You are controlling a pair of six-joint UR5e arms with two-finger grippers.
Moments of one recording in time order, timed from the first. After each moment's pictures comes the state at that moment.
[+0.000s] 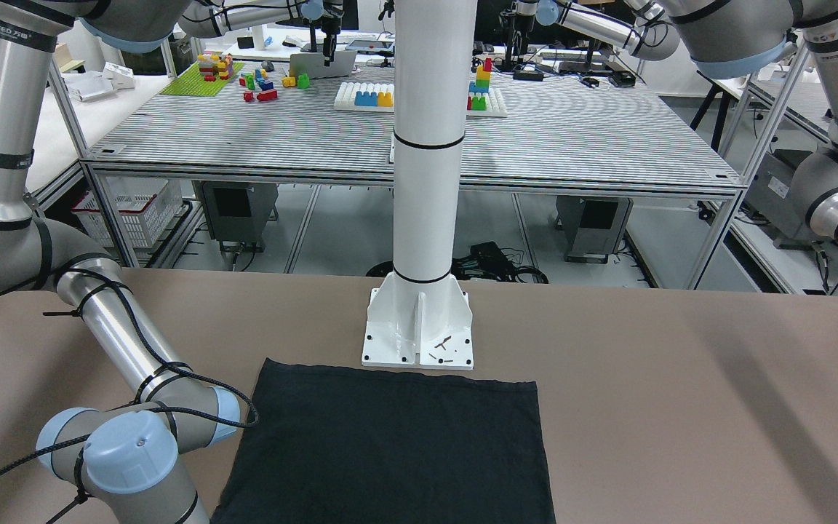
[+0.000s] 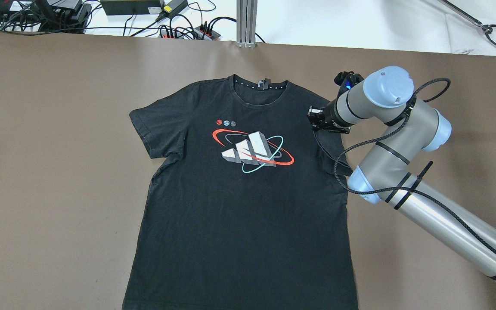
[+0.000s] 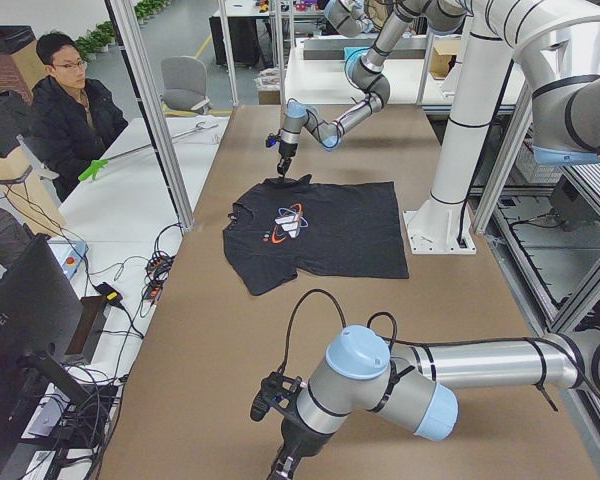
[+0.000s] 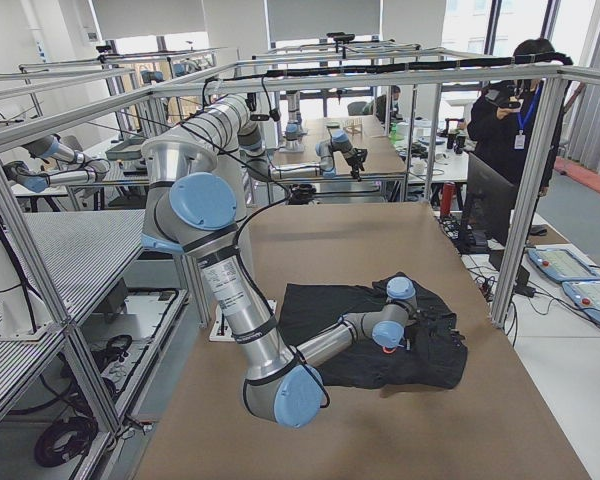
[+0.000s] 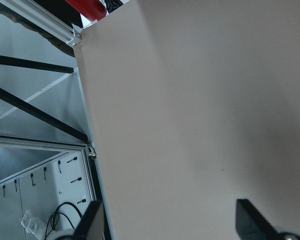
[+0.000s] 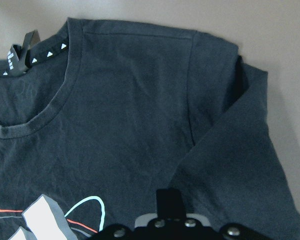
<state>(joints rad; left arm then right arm) -1.71 -1.50 -1.62 -2.07 -2.03 0.19 0.86 -0.97 1.40 -1.02 2.01 1.38</state>
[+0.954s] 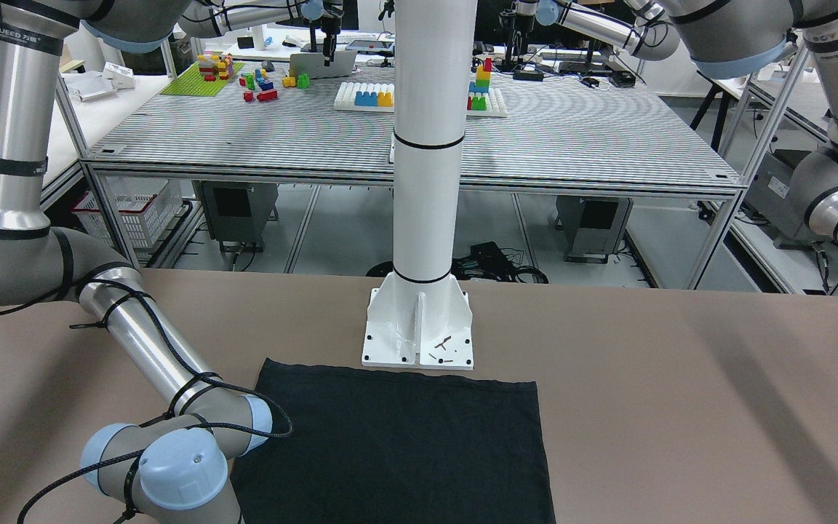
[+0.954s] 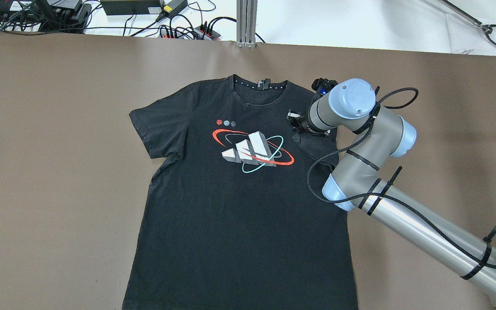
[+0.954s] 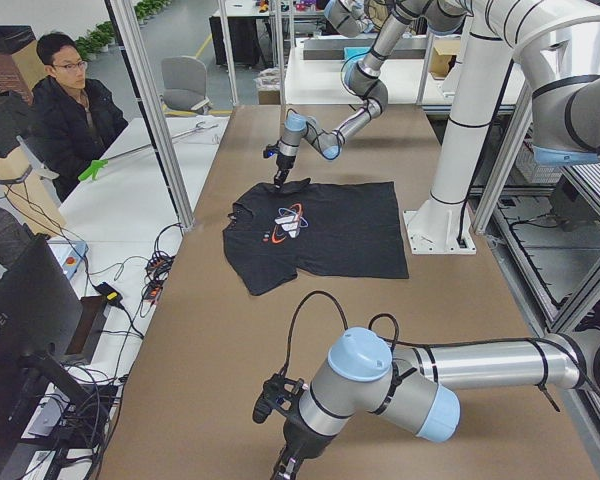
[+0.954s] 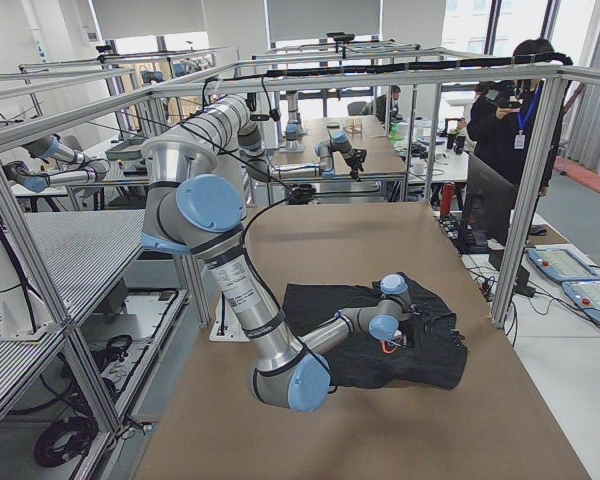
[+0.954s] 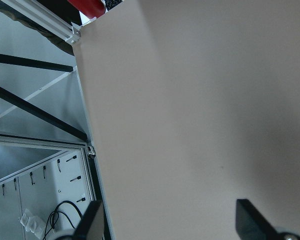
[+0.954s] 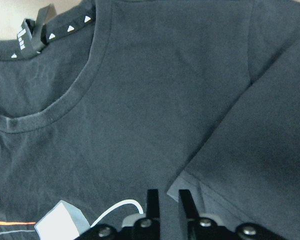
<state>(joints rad) -1.71 -1.49 -1.62 -2.07 -2.03 0.19 0.78 -0.89 1.31 -1.02 1.88 1.42</state>
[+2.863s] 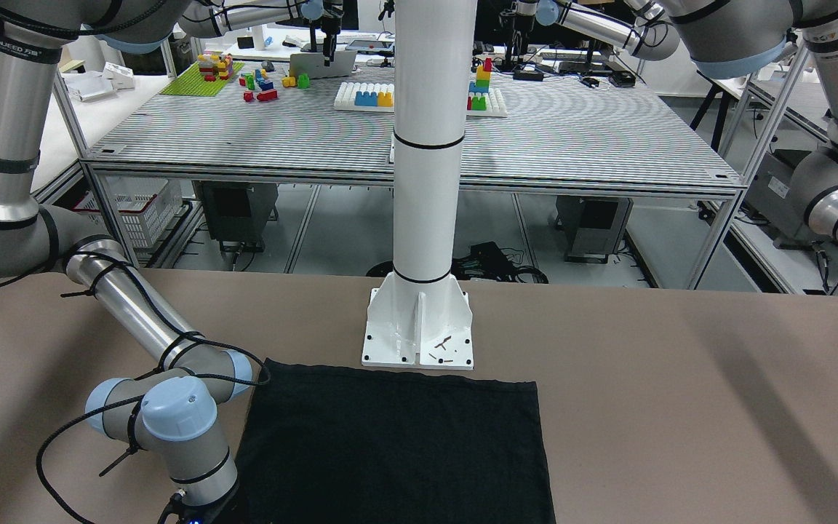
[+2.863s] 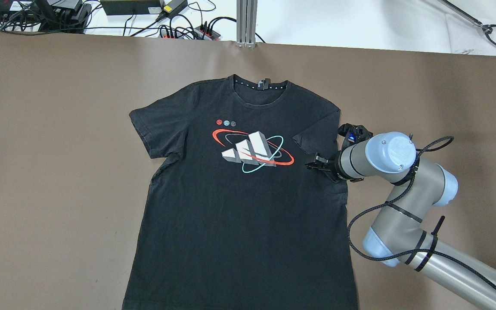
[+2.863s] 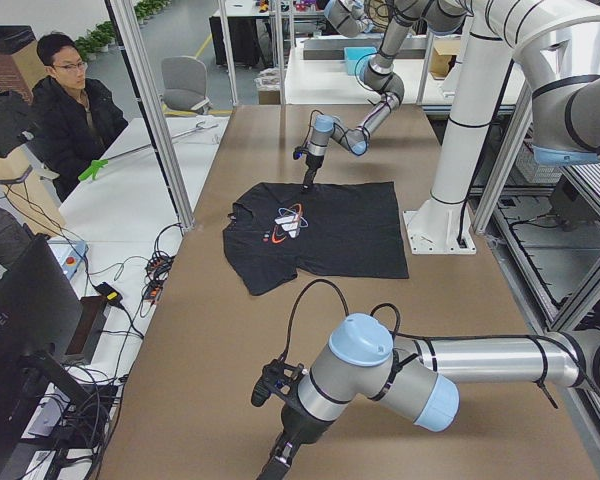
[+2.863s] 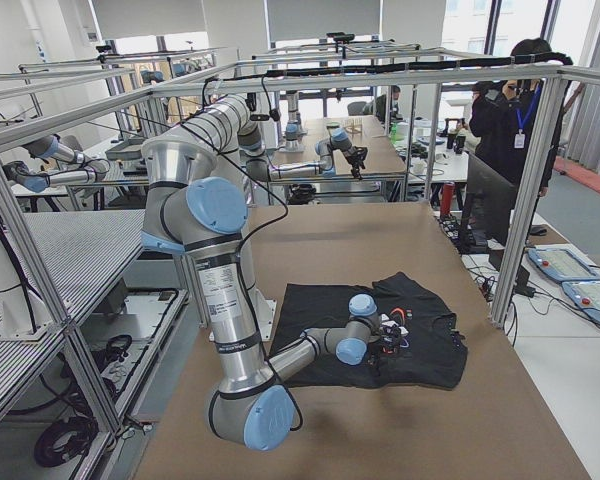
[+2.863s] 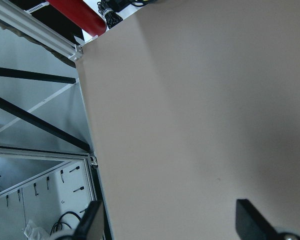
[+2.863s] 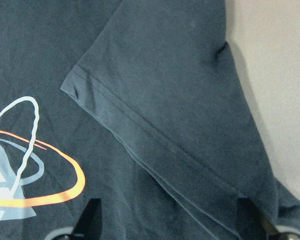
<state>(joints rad) -1.71 -1.49 -1.66 -2.07 -2.03 0.18 0.70 -1.18 1.58 -1.02 1.87 1.43</state>
